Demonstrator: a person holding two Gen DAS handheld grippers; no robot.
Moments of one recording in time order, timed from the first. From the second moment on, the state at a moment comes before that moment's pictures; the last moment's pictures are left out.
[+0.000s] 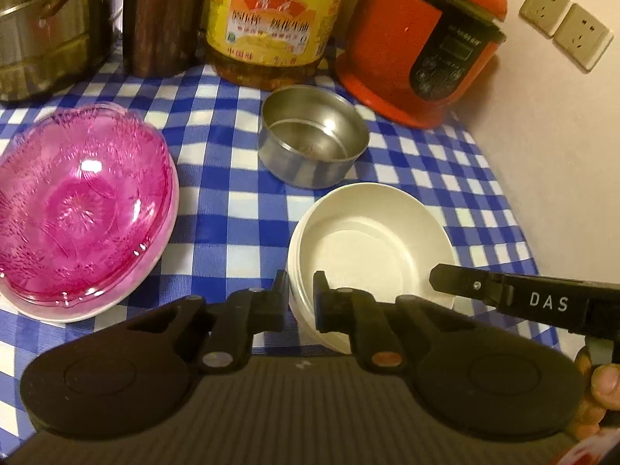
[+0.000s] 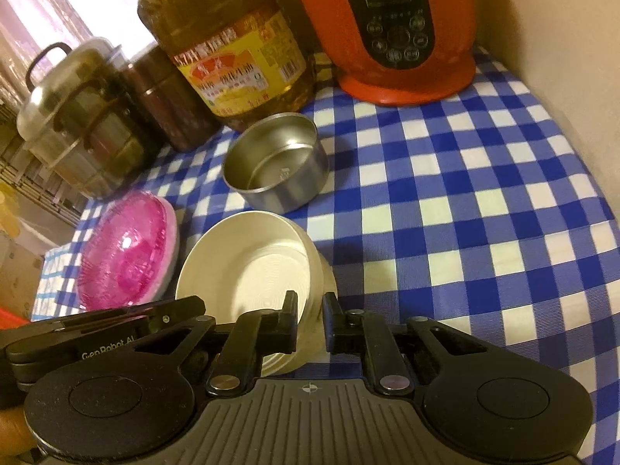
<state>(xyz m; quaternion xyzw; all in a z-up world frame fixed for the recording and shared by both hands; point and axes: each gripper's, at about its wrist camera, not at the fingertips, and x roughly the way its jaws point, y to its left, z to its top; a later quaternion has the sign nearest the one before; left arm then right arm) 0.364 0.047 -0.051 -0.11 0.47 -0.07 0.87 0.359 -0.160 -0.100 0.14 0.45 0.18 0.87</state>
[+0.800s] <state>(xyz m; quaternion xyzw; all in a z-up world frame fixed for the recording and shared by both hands) 0.260 0.030 0.040 -0.11 0.44 -0.09 0.89 0.248 -0.183 -0.022 0.15 0.43 0.19 0.87</state>
